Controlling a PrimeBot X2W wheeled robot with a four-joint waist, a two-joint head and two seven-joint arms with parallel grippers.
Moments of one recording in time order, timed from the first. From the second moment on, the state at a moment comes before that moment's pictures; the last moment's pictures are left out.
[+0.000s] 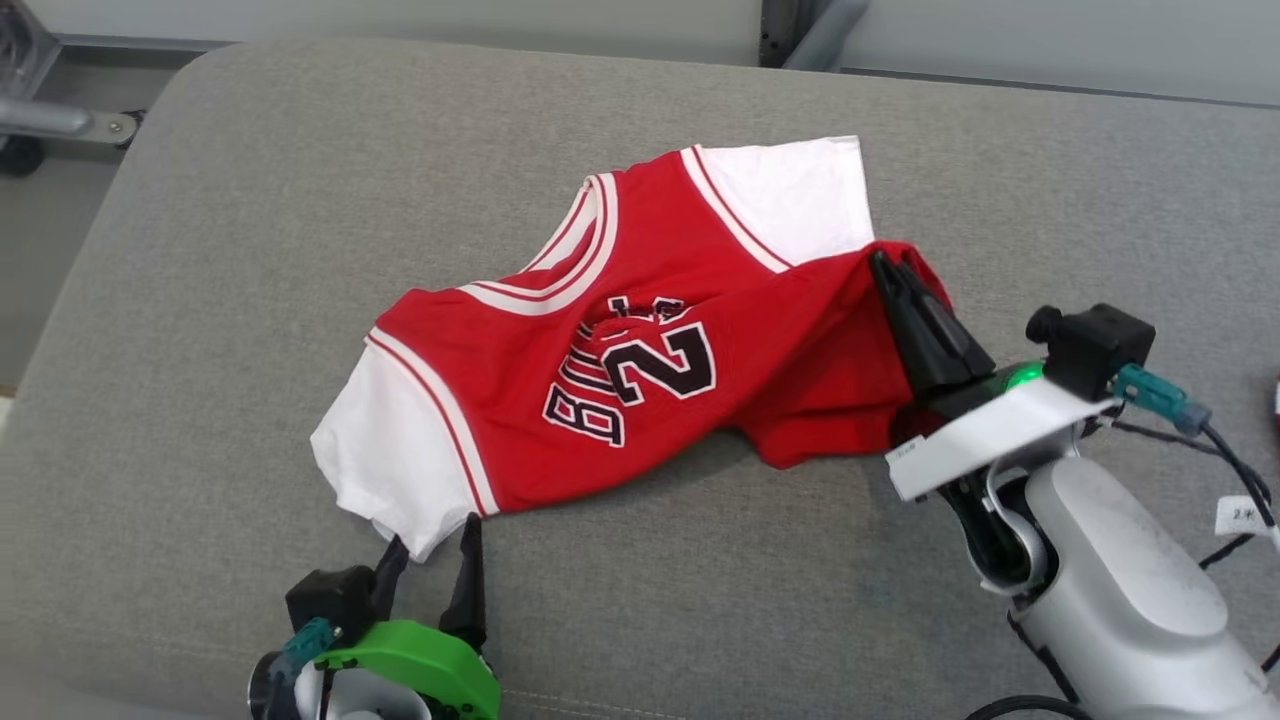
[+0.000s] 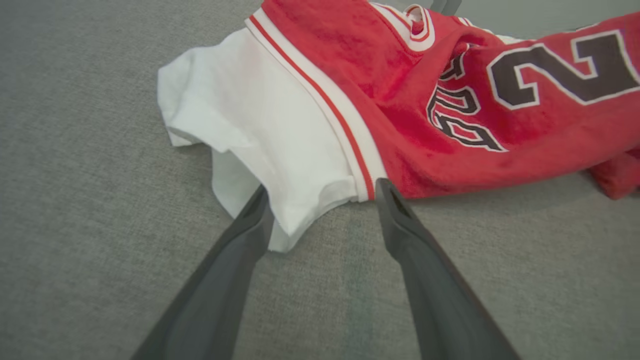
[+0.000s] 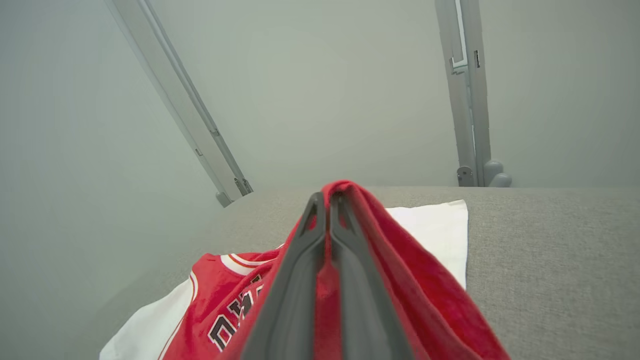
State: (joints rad) left arm -0.14 0.05 -0.20 0.55 -0.40 -0.06 -0.26; right arm -0.39 -0.24 0.40 0.21 0.62 0.13 -0.26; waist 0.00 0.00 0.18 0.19
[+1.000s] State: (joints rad) left arm -0.18 0.05 -0.21 0.49 -0.34 -0.02 -0.26; right arm -0.56 -0.20 0.20 0.69 0.45 0.13 -0.26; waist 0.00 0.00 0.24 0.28
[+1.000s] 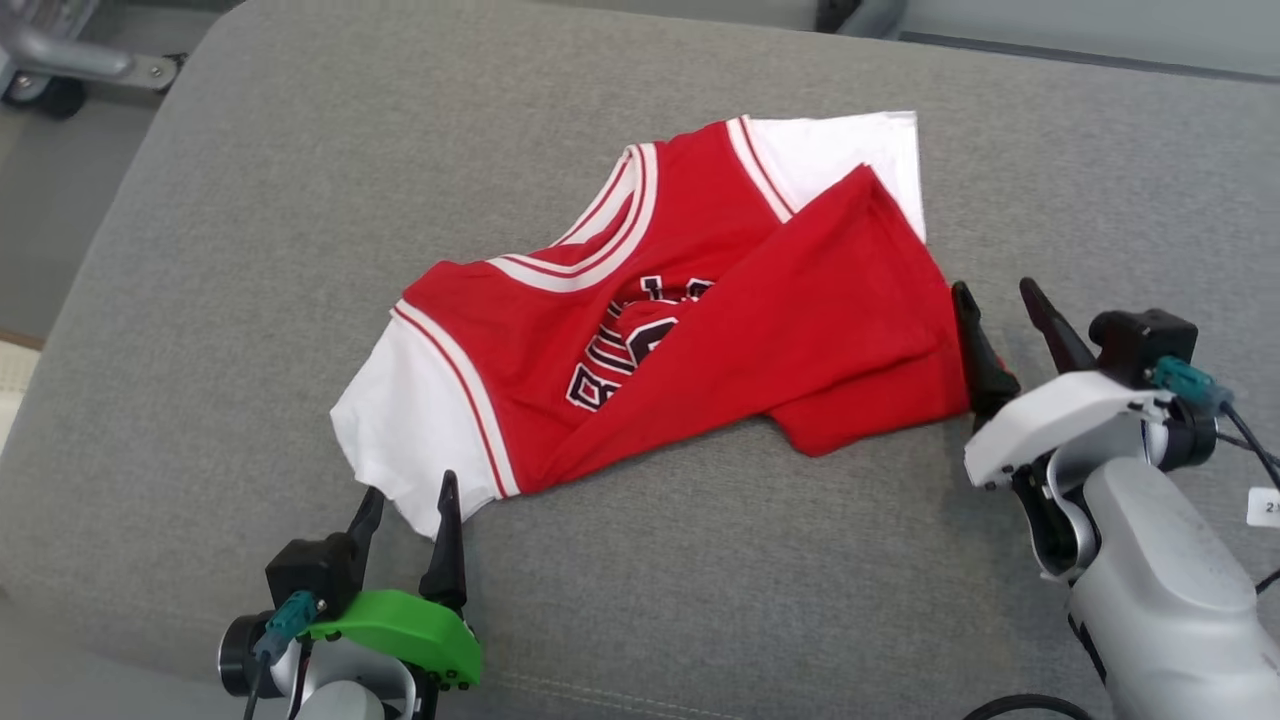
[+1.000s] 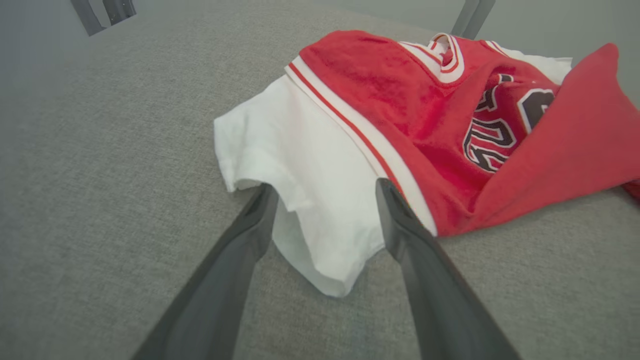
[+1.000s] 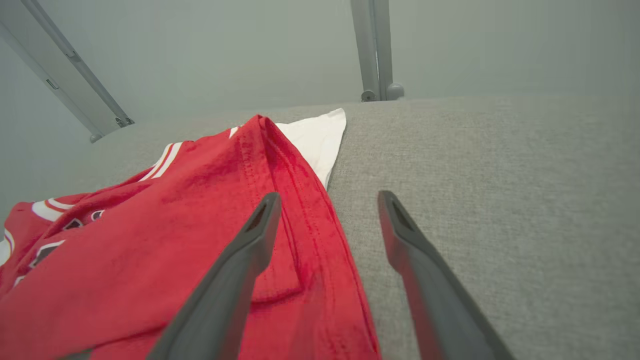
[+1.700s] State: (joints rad) left arm -0.17 0.05 -0.22 0.49 -0.35 -0.04 -0.26; right arm -0.47 -0.20 0.33 0.63 0.46 0.13 -0.26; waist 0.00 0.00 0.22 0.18
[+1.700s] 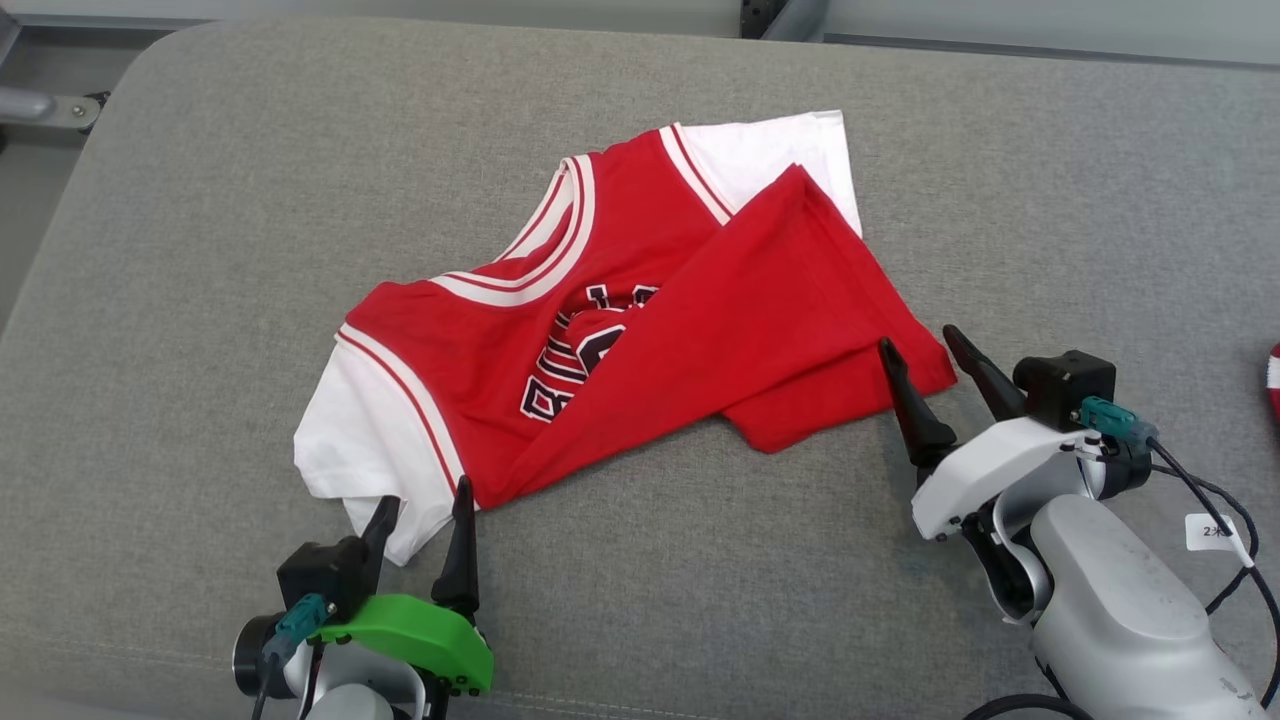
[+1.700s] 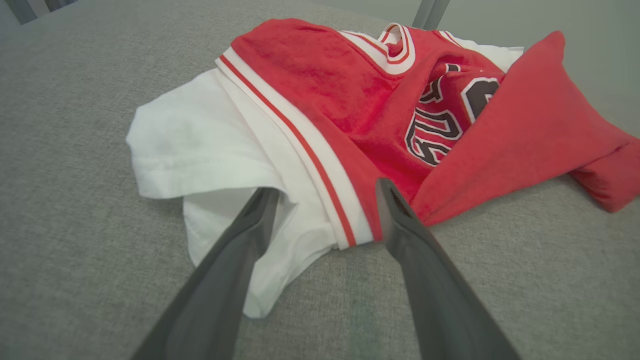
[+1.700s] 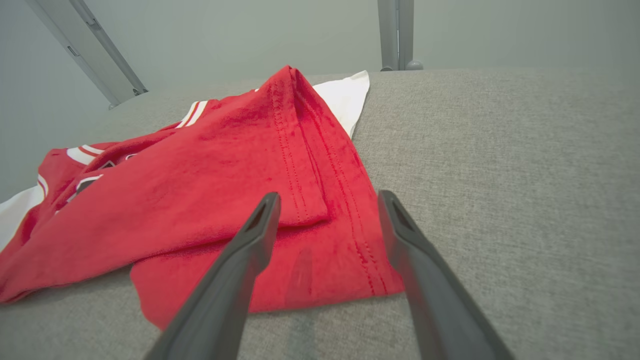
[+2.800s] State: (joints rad) left arm -0.20 0.05 -0.22 0.48 -0.37 -0.03 -0.26; right arm -0.54 -0.20 0.33 0.64 0.47 0.13 -0.26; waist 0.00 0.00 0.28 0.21
